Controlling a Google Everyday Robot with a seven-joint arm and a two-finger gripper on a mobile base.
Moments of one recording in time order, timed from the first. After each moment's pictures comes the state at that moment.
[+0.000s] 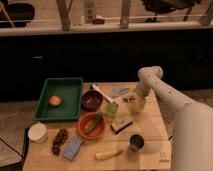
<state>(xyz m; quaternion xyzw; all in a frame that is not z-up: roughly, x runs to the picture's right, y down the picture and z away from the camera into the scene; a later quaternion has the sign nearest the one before) 0.230 0.088 0.947 -0.31 -0.07 -0.05 0.95</state>
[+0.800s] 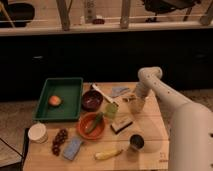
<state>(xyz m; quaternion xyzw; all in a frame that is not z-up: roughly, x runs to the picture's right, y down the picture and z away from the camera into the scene) 0.231 0.092 0.954 -0.32 -0.07 -0.03 0.94</state>
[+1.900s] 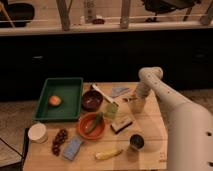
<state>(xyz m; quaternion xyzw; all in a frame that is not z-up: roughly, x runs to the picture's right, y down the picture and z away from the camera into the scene) 0.236 0.095 0.959 -0.33 -0.07 -0.01 0.94</state>
